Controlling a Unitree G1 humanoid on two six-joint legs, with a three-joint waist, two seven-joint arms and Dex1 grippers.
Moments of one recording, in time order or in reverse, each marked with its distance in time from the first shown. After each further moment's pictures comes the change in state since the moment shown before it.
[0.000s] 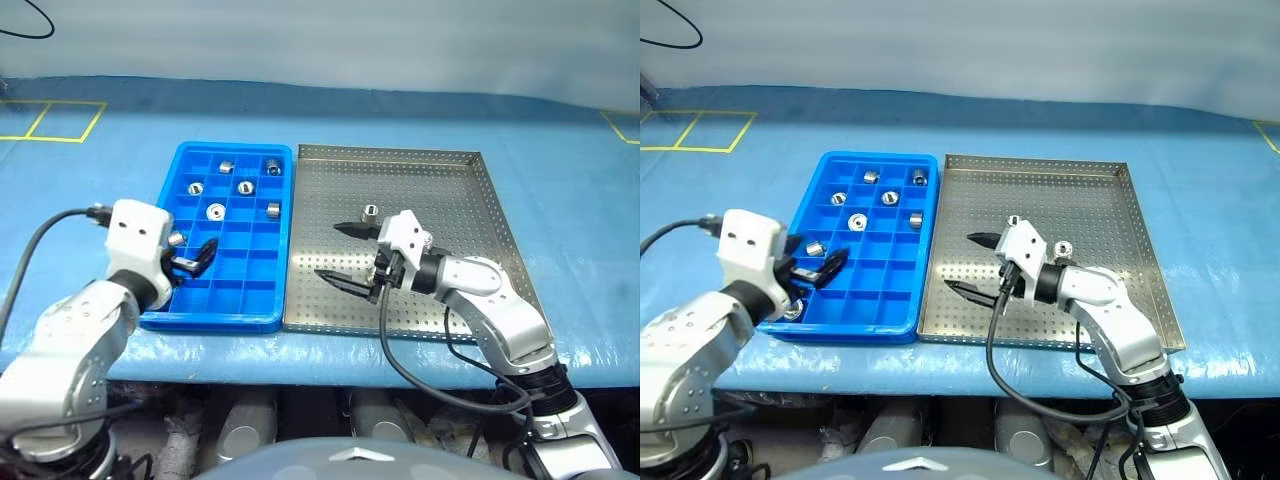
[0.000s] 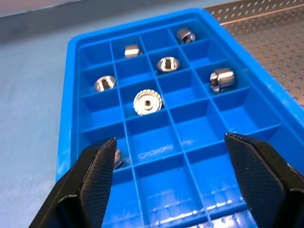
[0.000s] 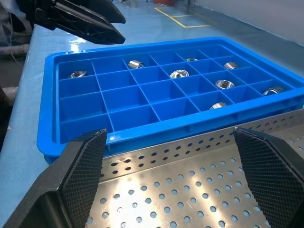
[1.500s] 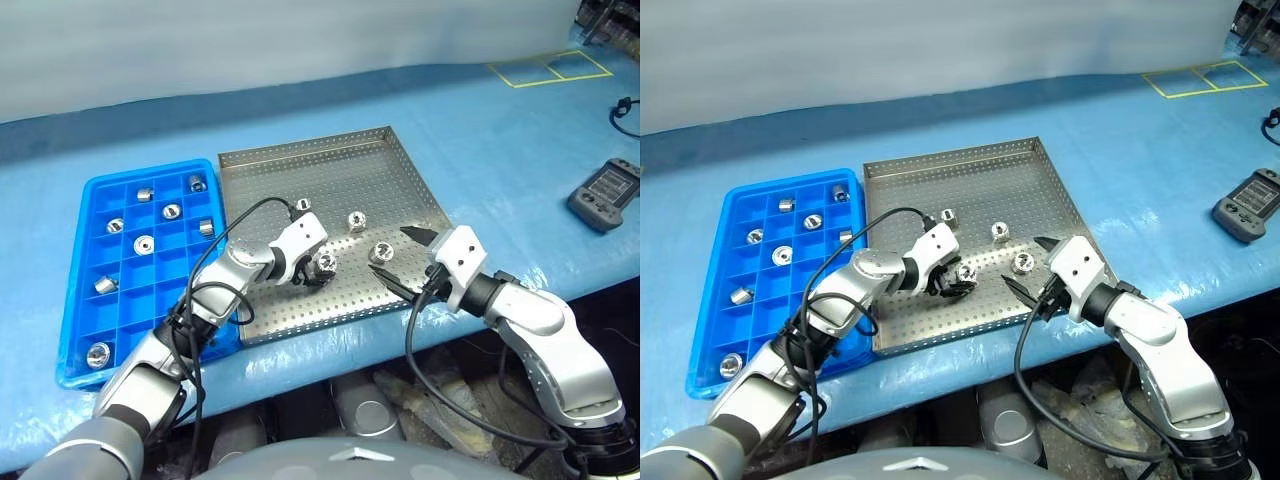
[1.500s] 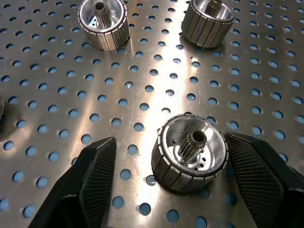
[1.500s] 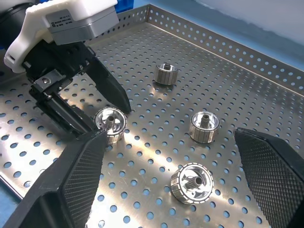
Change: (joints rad) left arm -0.417 -0.066 -0.755 0.942 0.233 -0.562 -0.357; right arm 0.258 -0.104 -0.182 -0.202 -0.078 0.065 -0.202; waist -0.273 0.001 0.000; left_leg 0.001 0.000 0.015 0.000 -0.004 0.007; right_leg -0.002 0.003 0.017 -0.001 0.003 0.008
